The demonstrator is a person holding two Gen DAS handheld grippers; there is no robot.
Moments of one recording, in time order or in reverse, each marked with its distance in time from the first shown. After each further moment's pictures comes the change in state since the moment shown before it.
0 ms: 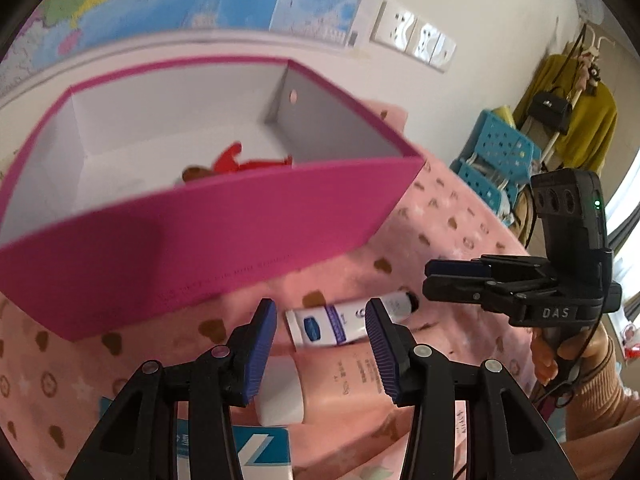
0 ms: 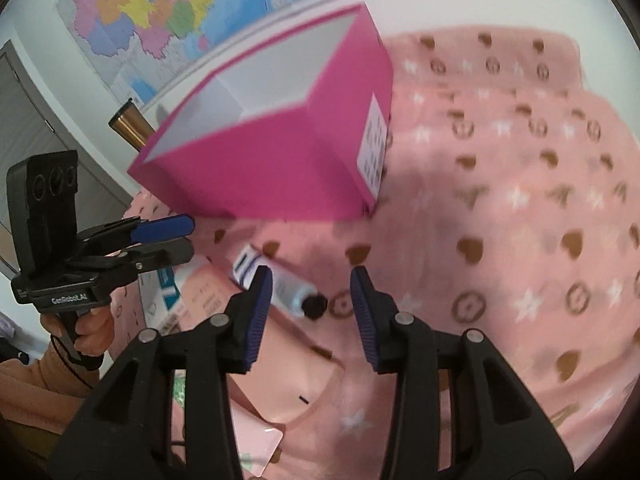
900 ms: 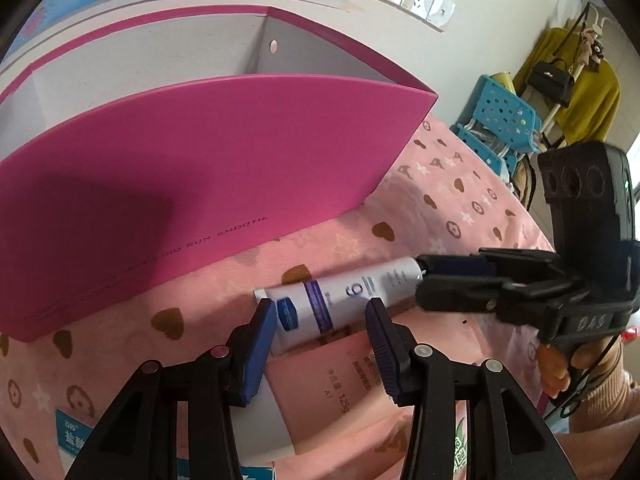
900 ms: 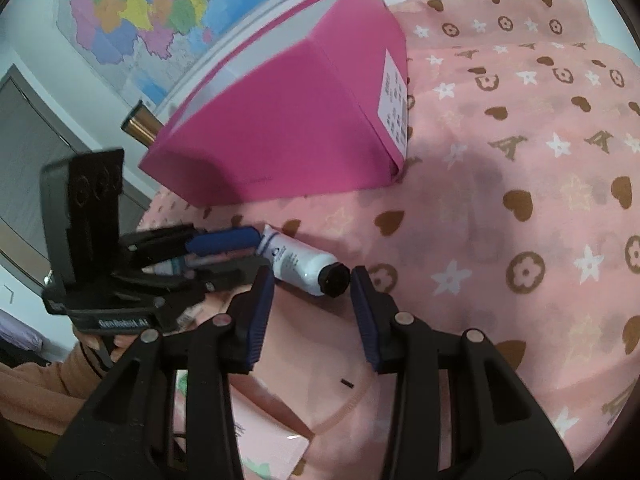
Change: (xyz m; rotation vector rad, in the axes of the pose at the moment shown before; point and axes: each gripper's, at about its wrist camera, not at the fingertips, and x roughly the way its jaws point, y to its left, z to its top) left arm 0.042 -0.005 -0.005 0.037 0.105 -0.031; right arm 0.015 -0.004 -0.014 0.073 0.000 0.116
